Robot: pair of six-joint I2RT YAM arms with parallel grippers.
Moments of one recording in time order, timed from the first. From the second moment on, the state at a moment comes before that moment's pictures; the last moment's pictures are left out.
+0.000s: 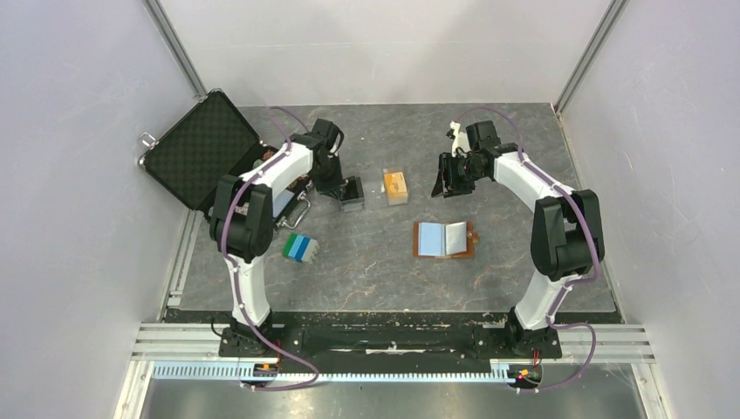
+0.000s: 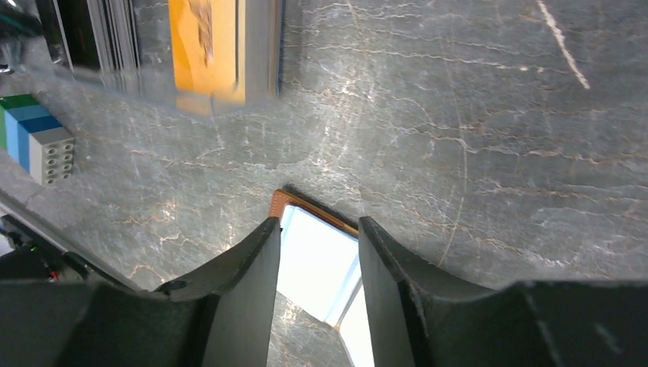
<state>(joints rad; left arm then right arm) -0.34 2.03 1.60 -0.78 0.08 -0.52 0.20 1.79 1.31 -0.59 -0.41 0.15</state>
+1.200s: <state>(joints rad) -0.60 2.00 1.53 -0.66 0.21 -0.54 0.31 1.87 1.22 -0.39 -0.67 0.30</state>
